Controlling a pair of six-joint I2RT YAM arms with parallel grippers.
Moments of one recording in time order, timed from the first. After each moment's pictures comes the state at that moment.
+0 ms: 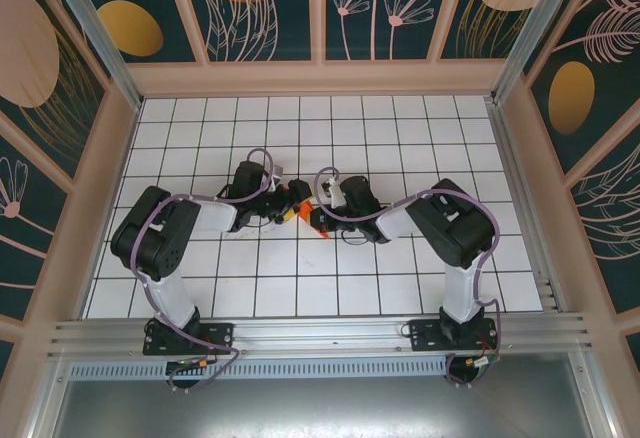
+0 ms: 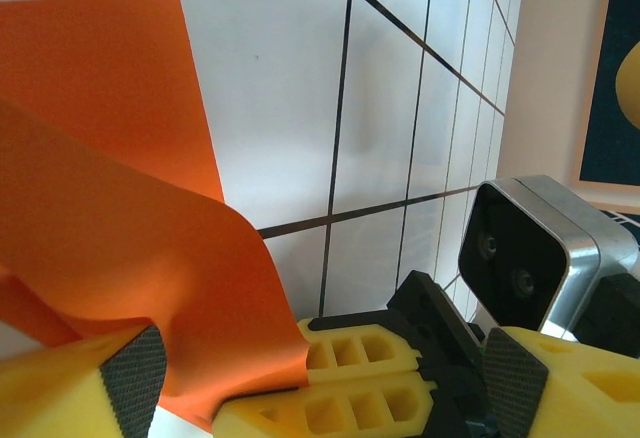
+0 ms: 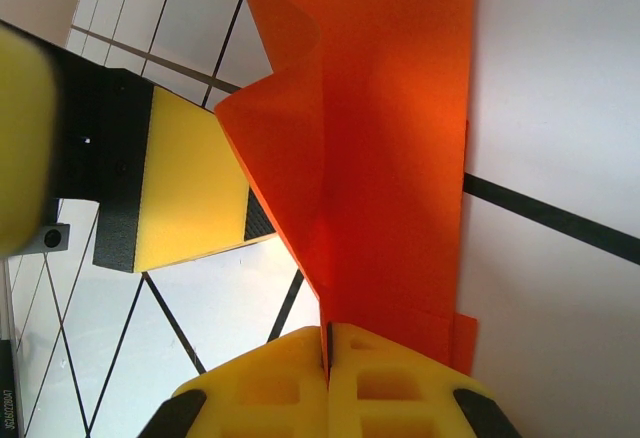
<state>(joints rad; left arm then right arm) -0.43 1.80 0.74 0.39 0.64 -1.02 0.69 1.92 0.77 0.51 -0.49 0.60</state>
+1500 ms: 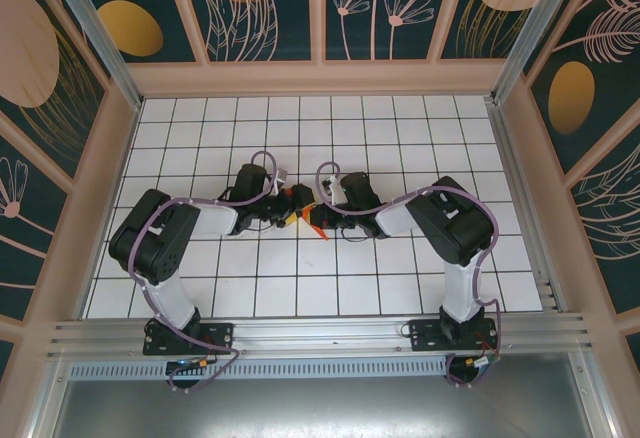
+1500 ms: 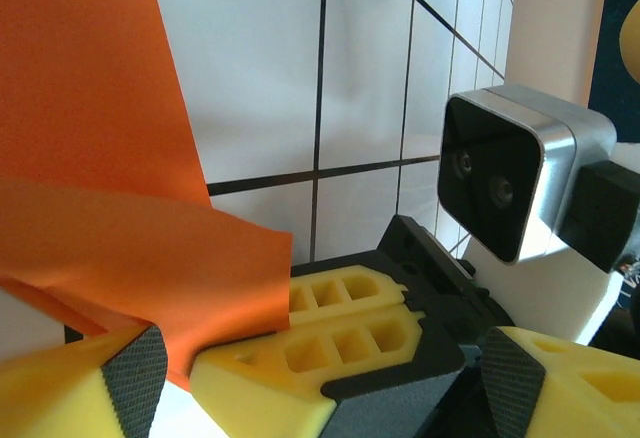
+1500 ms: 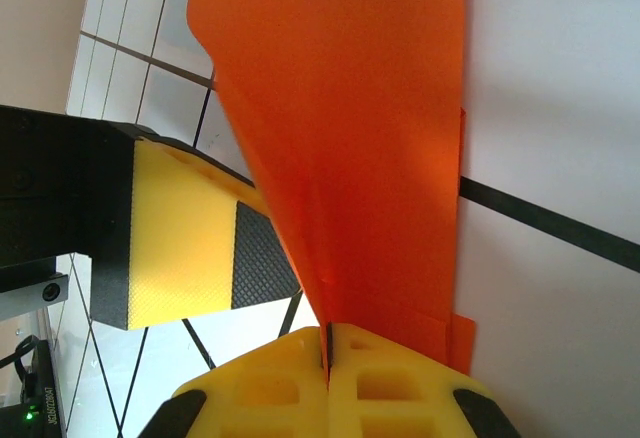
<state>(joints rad) -0.45 1.78 0.72 0.38 0.67 -1.00 0.67 1.94 0.80 0.46 -0.55 0.65</state>
